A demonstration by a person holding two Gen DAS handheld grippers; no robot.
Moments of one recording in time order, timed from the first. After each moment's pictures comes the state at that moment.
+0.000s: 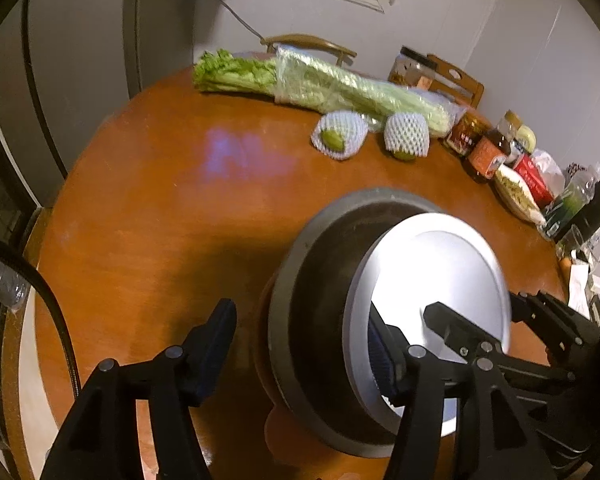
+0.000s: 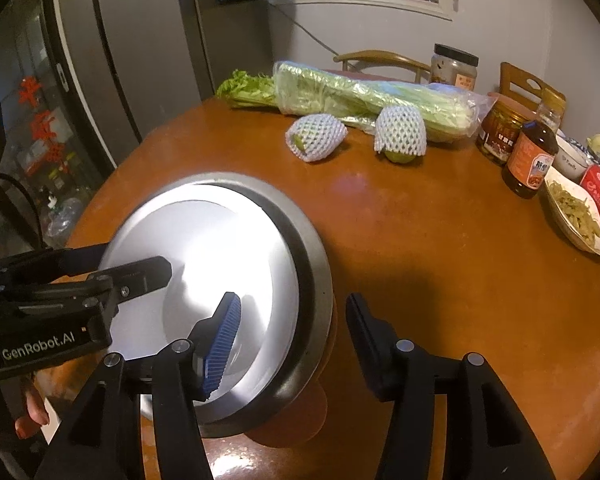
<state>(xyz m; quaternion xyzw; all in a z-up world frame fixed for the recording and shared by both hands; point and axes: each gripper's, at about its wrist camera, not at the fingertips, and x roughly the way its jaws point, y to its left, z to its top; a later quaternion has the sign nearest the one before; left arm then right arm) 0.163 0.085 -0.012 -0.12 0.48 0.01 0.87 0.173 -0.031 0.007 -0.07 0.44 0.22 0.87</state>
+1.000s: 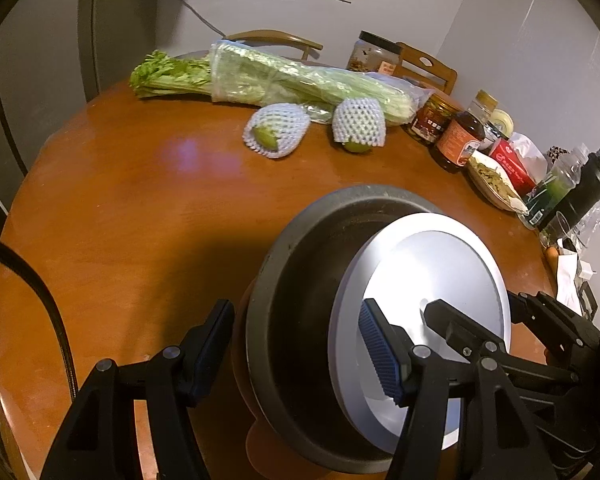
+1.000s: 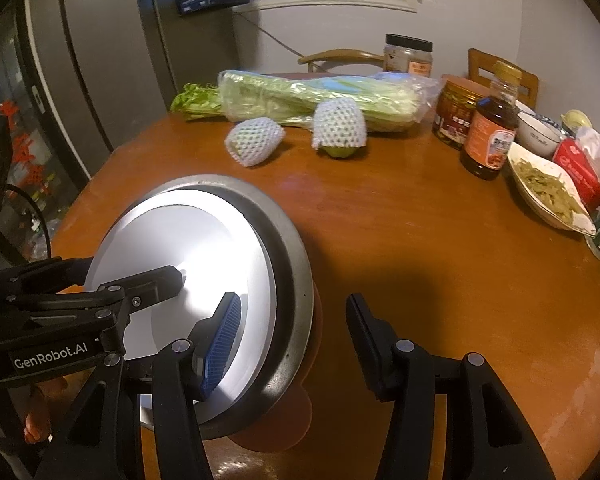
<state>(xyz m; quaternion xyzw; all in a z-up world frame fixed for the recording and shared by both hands) 0.195 0.039 -0.018 -0.11 0.47 -0.04 0.87 0.186 -0.080 0.006 -0.05 0.44 0.18 0.88</state>
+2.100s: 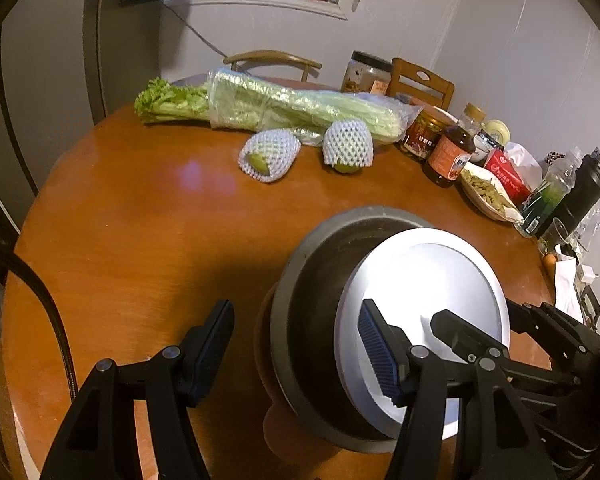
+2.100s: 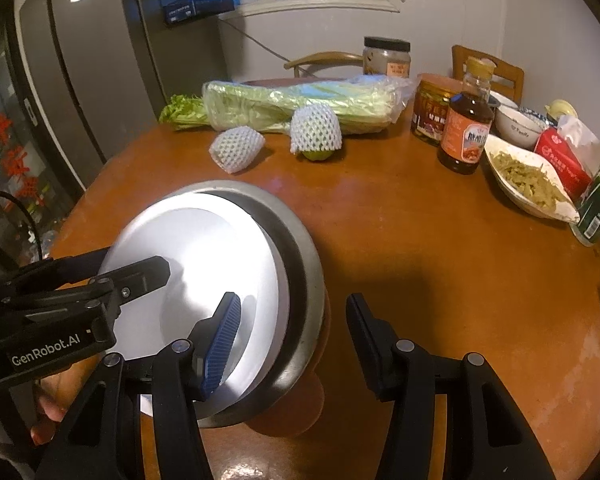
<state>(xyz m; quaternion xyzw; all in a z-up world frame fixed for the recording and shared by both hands) 0.181 0.029 0.004 -0.10 0.44 -0.03 0.89 0.176 -0.096 0.018 -0.03 0.43 0.17 0.88</state>
